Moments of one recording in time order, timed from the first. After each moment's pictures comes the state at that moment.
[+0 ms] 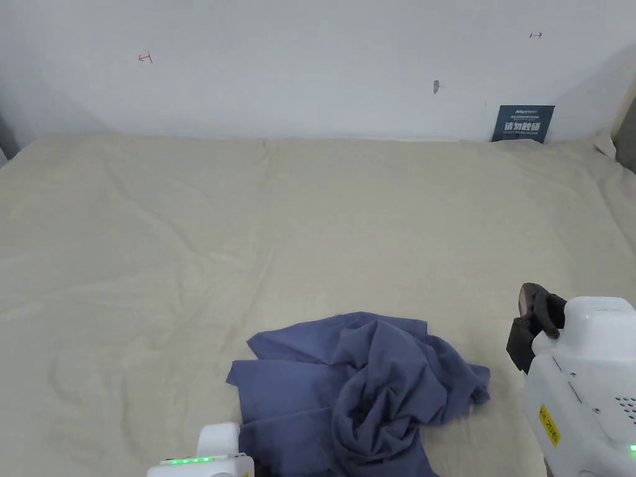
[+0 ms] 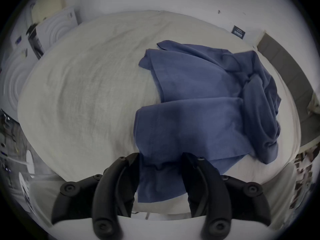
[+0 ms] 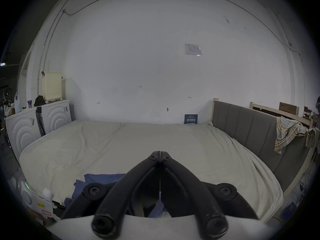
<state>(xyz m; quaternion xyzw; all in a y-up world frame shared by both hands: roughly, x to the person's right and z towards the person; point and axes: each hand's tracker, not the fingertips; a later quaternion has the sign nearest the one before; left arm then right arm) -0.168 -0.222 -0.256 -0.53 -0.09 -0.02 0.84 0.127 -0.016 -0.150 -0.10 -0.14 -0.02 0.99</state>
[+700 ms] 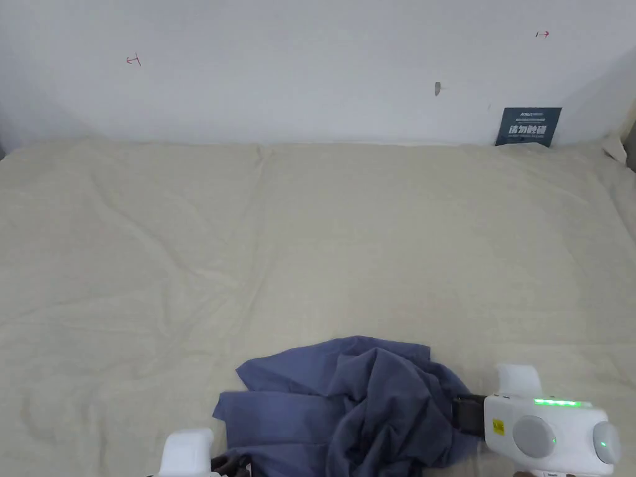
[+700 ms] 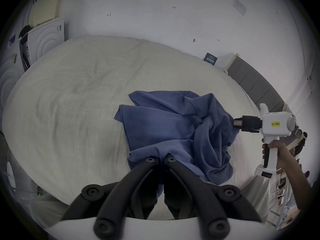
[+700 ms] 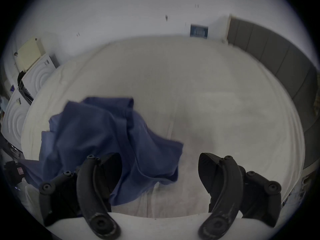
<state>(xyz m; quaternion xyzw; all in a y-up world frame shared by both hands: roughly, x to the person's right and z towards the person) -0.183 -0.152 -0.265 -0.44 -0.20 0.07 0.87 0.235 -0.218 -0.301 -0.48 -0.11 -0.11 0.86</state>
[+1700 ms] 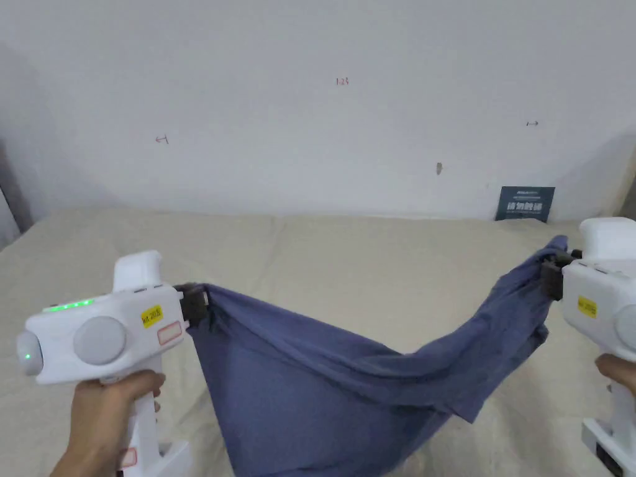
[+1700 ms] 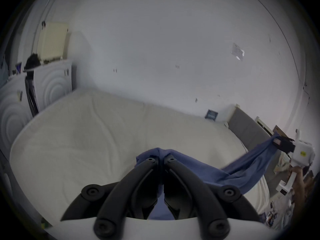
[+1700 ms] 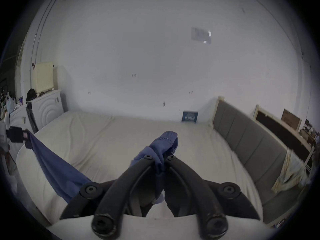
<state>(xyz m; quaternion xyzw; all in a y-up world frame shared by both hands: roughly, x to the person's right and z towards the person) -0.230 0.061 -0.418 -0.25 -0.18 0.11 0.95 0.237 0.084 -0.312 -0.17 -0.14 0.01 0.98</state>
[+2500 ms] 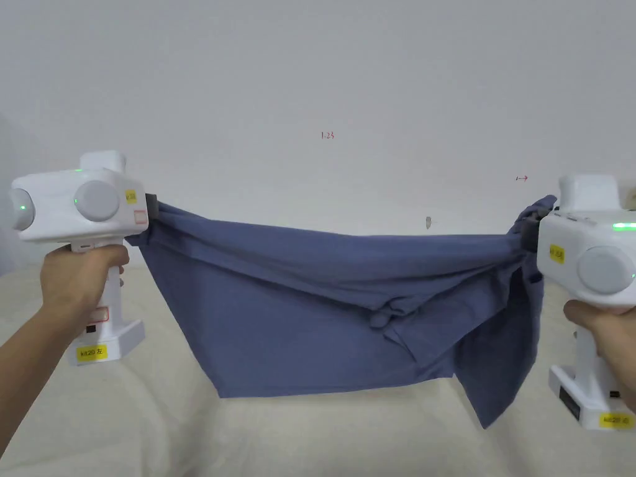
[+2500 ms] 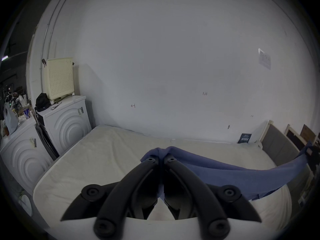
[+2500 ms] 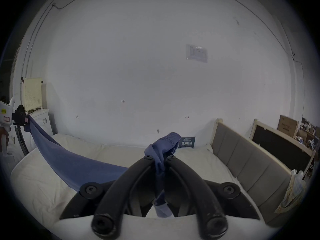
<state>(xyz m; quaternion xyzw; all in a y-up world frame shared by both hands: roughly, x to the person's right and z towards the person) -0.207 0.162 -0.627 -0.20 -0.06 0.03 0.98 0.261 0.131 -0.446 -0.11 -0.17 0.00 0.98</state>
